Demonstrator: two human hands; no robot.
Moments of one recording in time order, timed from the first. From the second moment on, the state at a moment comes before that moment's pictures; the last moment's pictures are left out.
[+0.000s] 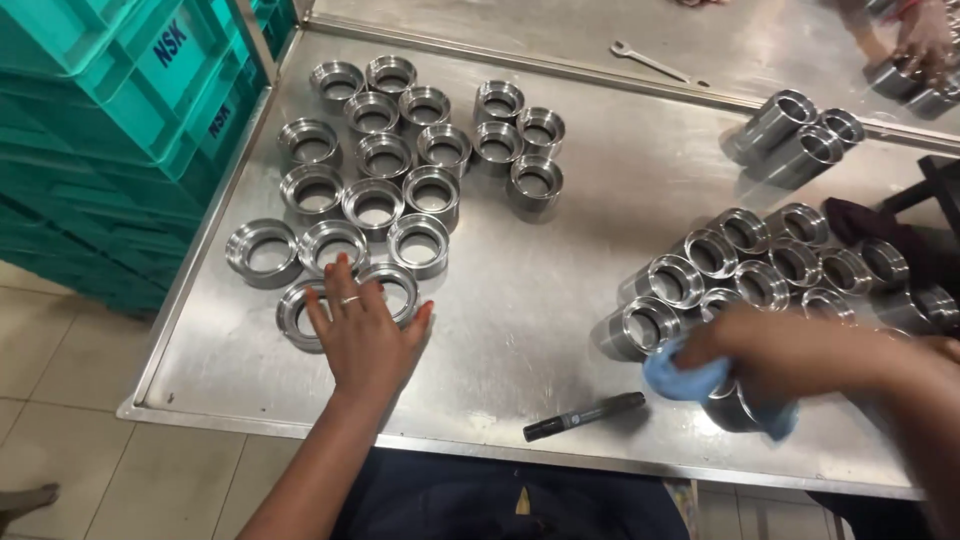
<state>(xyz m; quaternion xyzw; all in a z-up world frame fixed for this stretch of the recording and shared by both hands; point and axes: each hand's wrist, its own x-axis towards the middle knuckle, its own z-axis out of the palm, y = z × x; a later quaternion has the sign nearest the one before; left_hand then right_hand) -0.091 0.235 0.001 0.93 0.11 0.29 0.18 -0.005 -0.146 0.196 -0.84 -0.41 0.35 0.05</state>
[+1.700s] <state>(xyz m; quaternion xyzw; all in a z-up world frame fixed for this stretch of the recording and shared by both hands) -0.150 0.119 0.034 0.18 -0.05 -0.13 0.97 -0.114 -0.068 0.057 -0.81 -0.39 -0.24 0.38</state>
